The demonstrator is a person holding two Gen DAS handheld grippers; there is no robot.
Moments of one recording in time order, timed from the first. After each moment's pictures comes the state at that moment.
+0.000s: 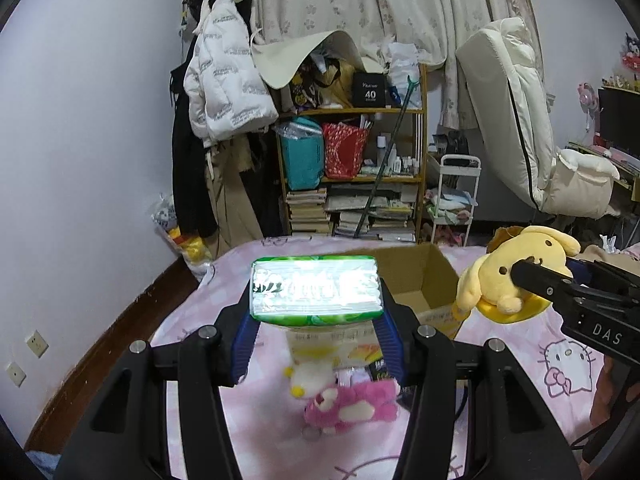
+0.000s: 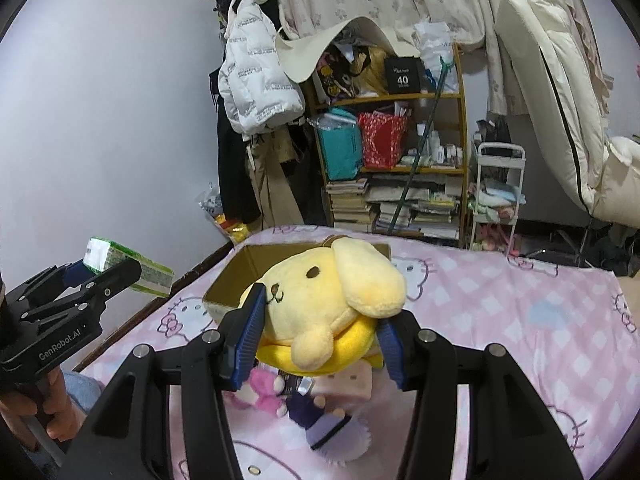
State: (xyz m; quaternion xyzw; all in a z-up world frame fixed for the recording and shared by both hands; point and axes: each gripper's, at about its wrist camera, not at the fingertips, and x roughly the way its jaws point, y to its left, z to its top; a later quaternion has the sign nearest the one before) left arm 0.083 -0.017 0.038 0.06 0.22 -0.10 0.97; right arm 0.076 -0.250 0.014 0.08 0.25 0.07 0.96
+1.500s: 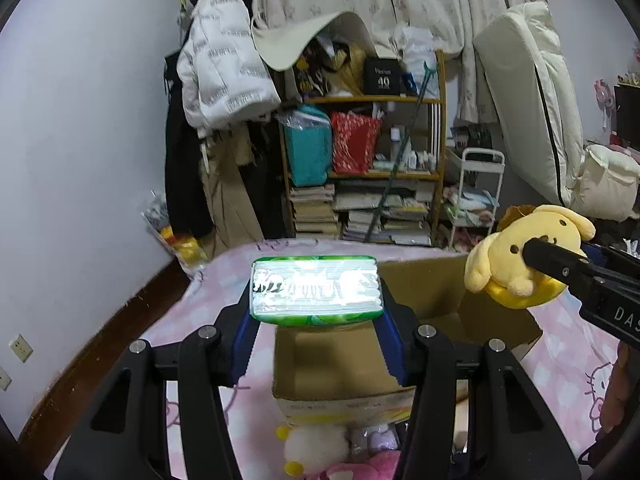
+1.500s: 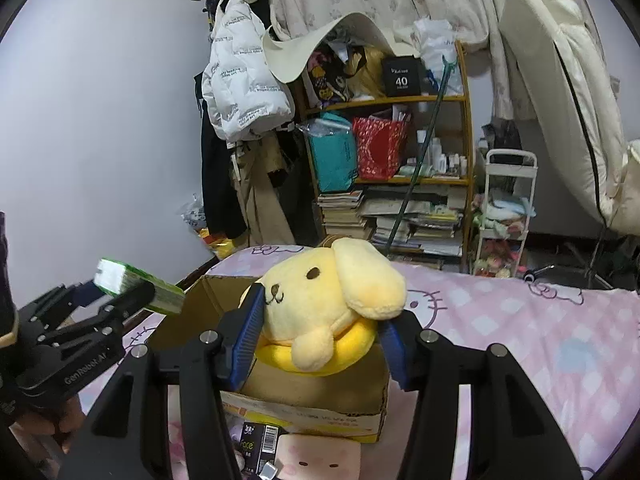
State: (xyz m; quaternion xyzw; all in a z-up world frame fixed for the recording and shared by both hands) left arm 0.194 -0.033 -0.025 0.06 0.23 -0.09 0.97; right arm 0.174 -0.258 -0.021 0.08 0.23 0.06 0.97
